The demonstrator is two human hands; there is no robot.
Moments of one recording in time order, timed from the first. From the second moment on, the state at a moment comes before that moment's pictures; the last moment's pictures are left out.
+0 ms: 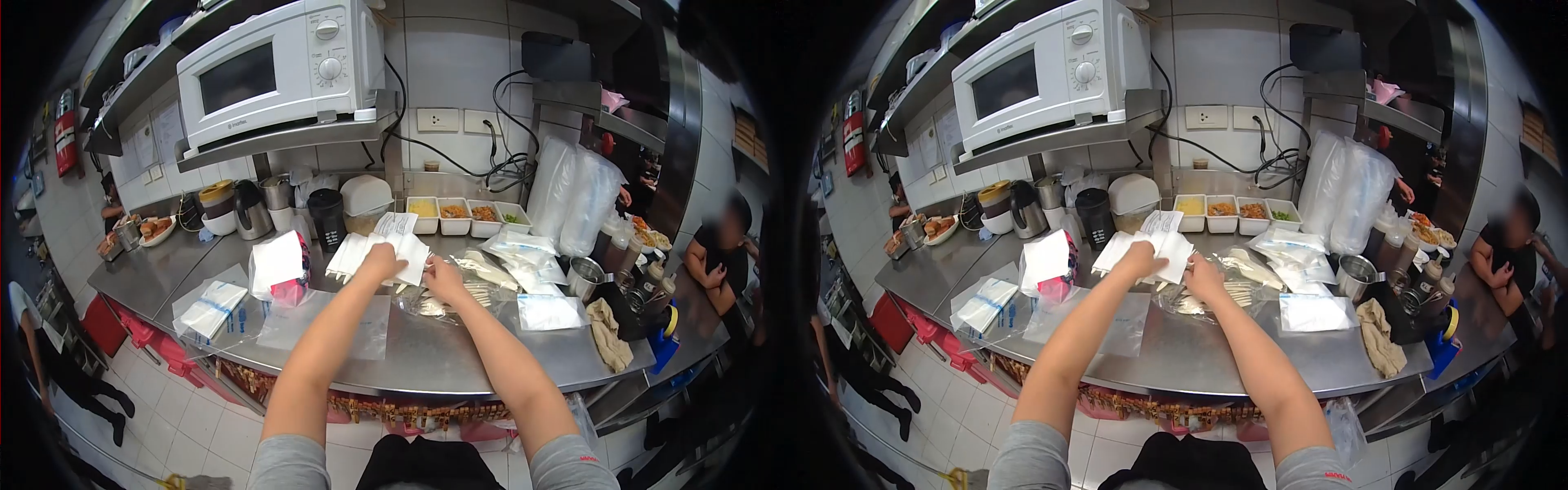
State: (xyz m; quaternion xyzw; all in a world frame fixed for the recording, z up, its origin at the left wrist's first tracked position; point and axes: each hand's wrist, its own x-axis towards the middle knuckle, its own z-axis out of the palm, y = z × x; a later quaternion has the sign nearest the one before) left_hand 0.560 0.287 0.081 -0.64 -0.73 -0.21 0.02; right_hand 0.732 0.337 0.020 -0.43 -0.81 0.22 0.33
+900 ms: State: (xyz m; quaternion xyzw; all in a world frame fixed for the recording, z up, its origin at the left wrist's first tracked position) left_hand 0.592 0.292 0.041 -0.41 -0.28 -0.71 -0.51; right_hand 0.721 0.341 0.031 -0.26 -0.67 0.39 0.57
